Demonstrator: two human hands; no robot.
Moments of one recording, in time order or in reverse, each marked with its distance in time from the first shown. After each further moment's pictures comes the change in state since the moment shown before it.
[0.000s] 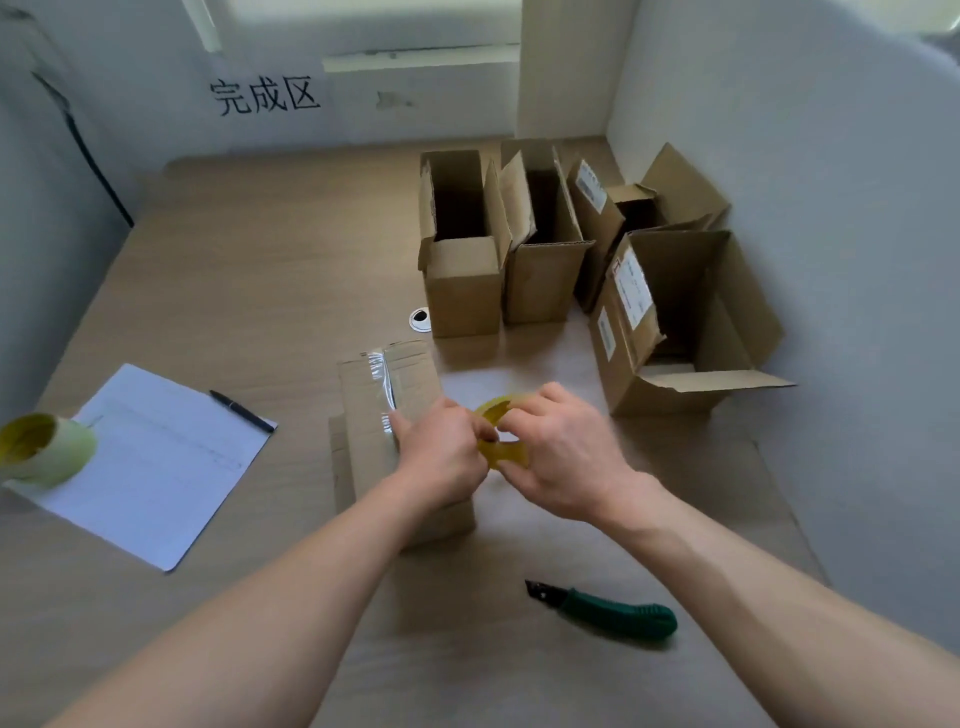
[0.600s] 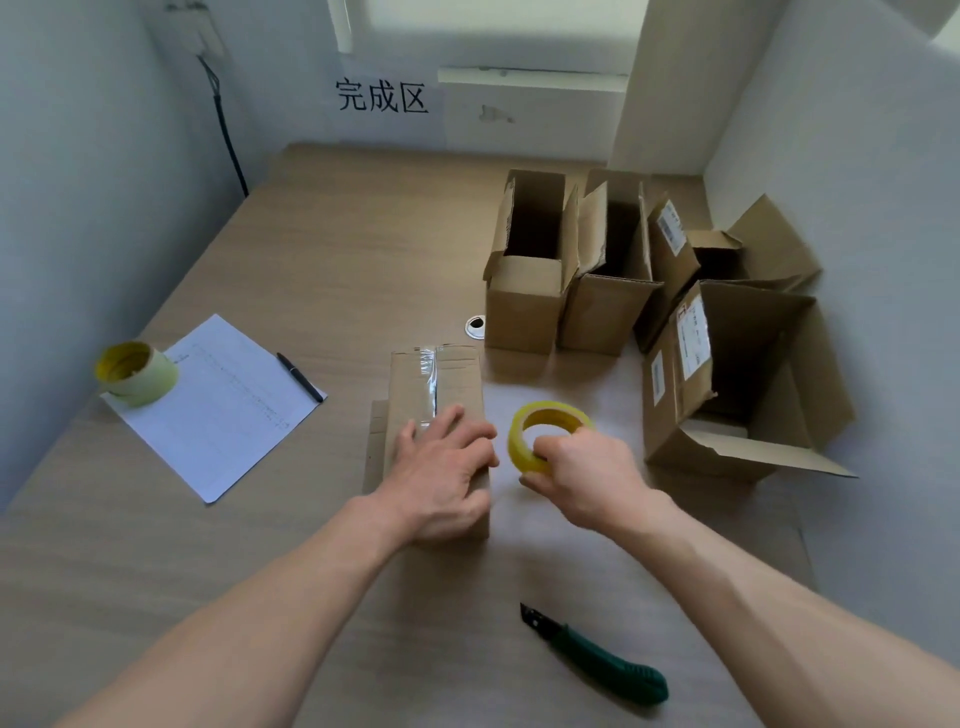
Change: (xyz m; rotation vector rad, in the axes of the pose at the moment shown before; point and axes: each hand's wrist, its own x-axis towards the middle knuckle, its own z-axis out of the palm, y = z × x) left_hand -0.035 -0.031 0.006 0.065 0.047 0.164; right_hand 0.020 0.027 0.021 -0.037 -0.332 0.008
